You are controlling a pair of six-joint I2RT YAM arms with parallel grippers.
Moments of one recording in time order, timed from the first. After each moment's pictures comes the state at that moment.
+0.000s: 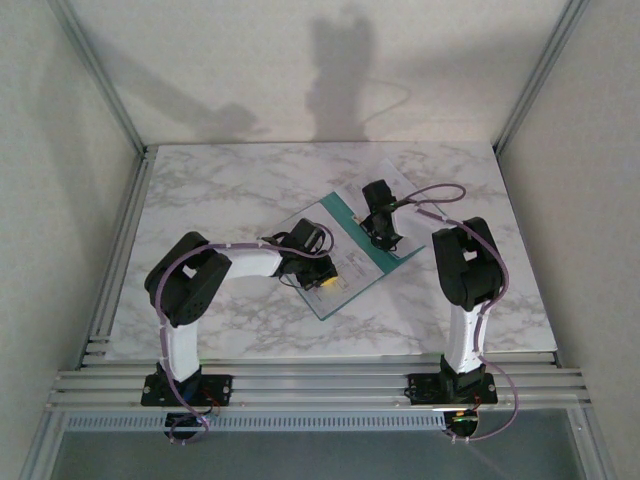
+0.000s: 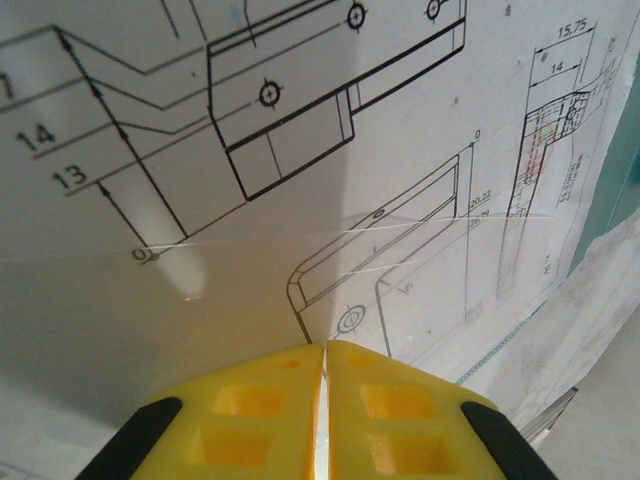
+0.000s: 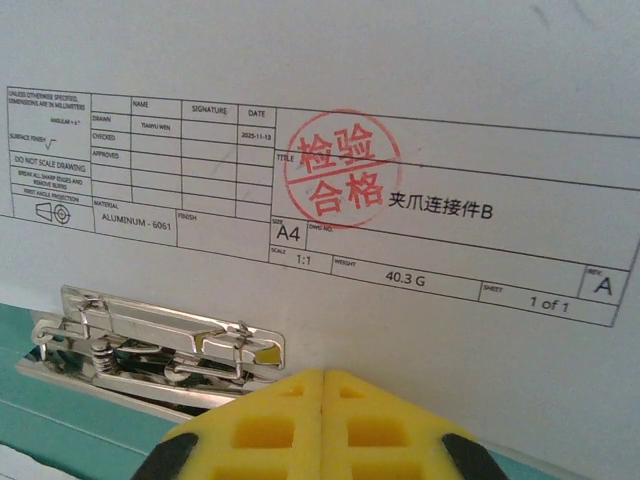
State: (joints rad) left arm -0.68 1.93 1.07 -0.15 0.38 -1.16; right arm 0.44 1.97 1.27 -0.52 0.12 1.23
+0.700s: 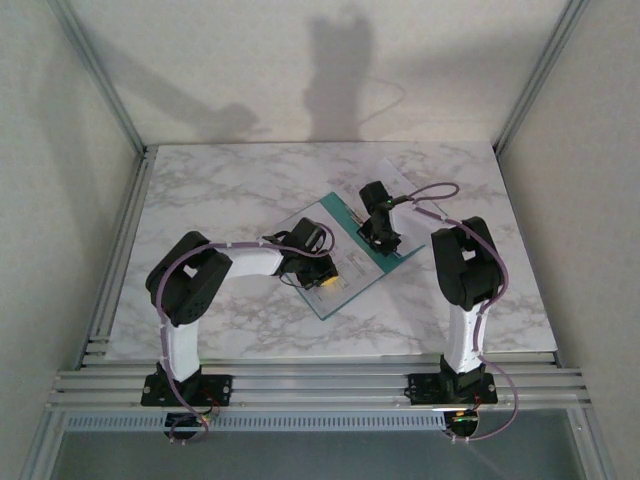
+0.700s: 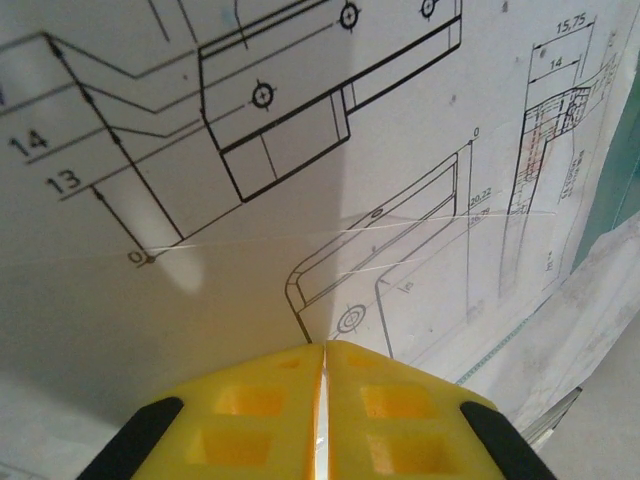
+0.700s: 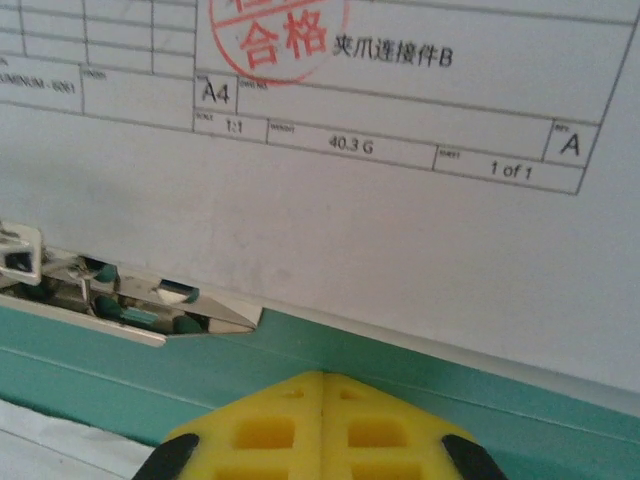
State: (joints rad) left arm -0.68 1.94 1.09 -0.17 0.38 -1.15; right arm 0.45 1.96 1.32 -0.67 0.05 1.18
